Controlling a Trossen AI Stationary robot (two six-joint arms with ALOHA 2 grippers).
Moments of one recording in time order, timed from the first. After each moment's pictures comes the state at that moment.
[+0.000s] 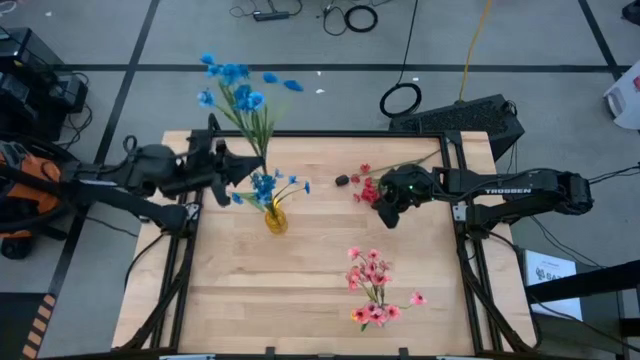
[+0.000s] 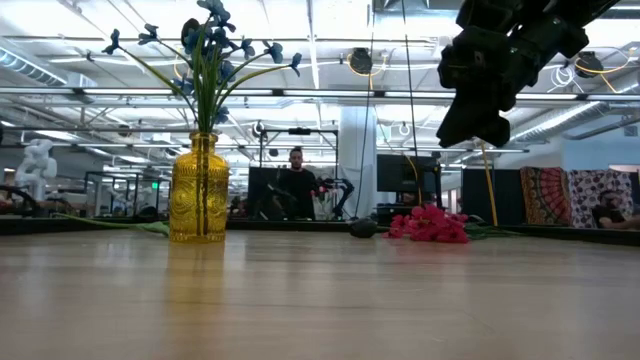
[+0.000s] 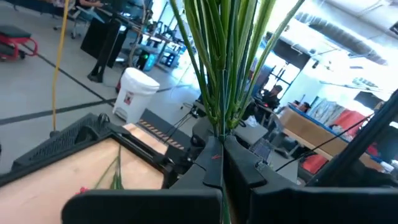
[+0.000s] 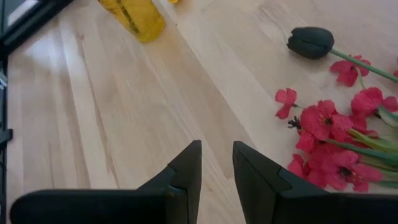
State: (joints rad) left arm -0.14 0.88 1.07 -0.11 -0.38 -0.50; right arm -0.17 1.10 0.68 -0.36 -0.08 0.50
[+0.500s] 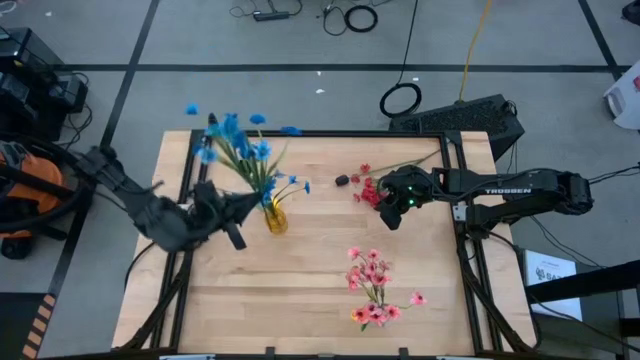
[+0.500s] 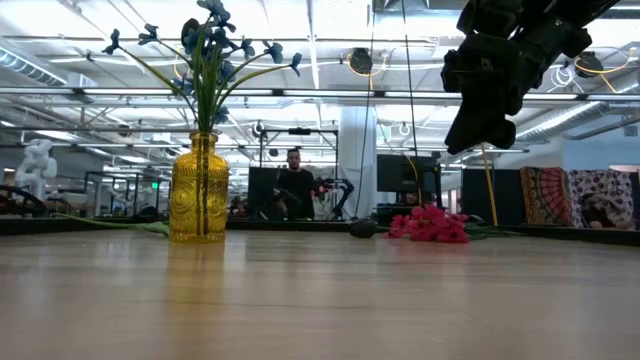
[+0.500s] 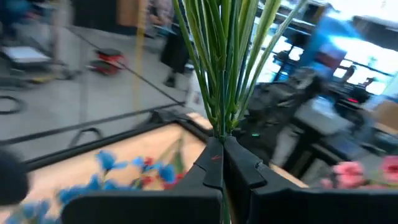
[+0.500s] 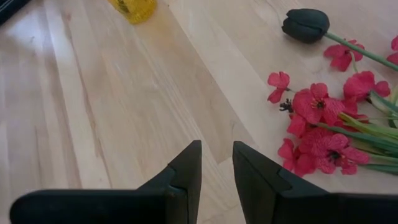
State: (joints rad) left arm -0.64 1.05 1.04 -0.16 -1.18 -0.55; right arm -0.17 1.10 0.68 -0.41 -0.08 0.47
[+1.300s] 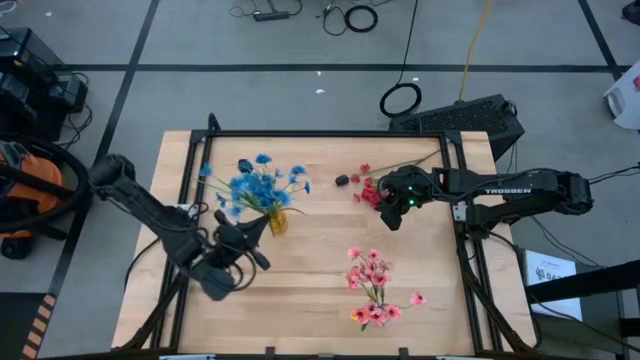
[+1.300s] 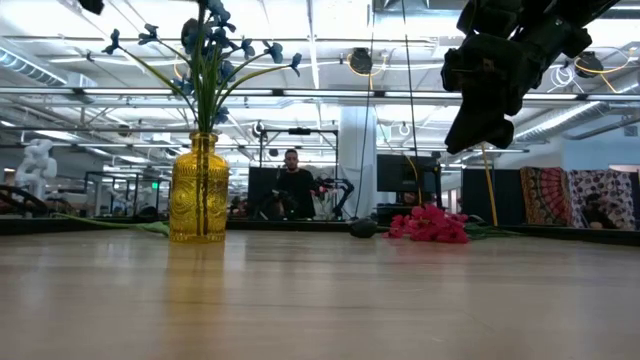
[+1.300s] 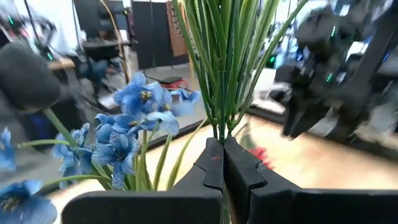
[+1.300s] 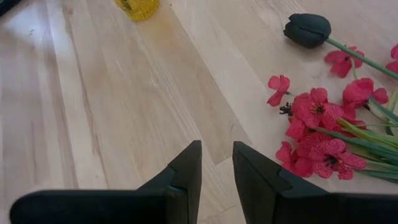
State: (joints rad) left arm -0.71 1.32 0.86 -0.17 -1.46 -0.66; right arm -0.17 1.10 0.68 -0.41 -0.08 0.43
